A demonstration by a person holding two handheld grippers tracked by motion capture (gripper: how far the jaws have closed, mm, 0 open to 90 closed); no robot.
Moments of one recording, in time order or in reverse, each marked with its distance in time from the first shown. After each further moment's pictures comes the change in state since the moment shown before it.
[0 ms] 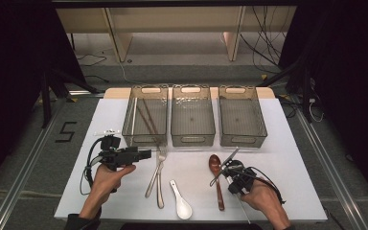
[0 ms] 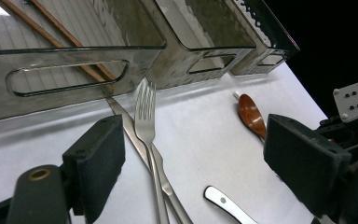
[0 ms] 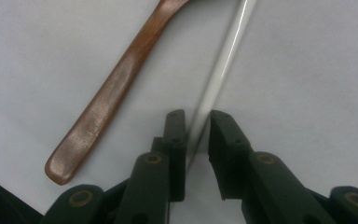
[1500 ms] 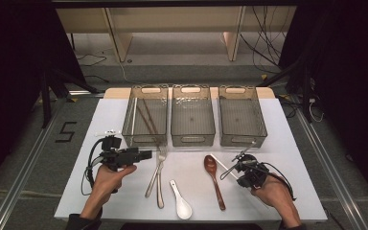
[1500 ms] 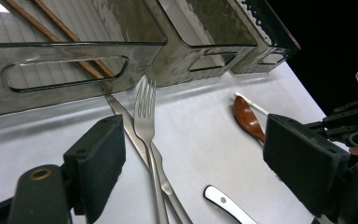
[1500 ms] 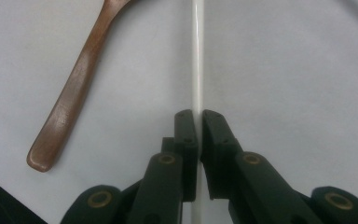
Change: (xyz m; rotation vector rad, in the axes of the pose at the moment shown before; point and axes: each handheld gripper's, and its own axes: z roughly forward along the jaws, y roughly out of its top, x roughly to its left) left arm 0.001 -0.002 0.003 0.006 -0.001 -0.005; right arm -0.028 -0.016 -0.019 -0.114 0.008 0.026
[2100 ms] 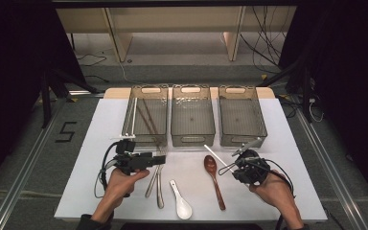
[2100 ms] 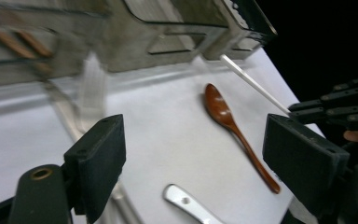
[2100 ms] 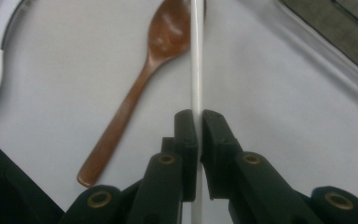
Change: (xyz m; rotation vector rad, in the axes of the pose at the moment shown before) left arm -0.031 -0.012 0.034 0.055 -0.100 -0.029; right arm 0.011 0.007 -0.031 -0.159 0.029 -0.033
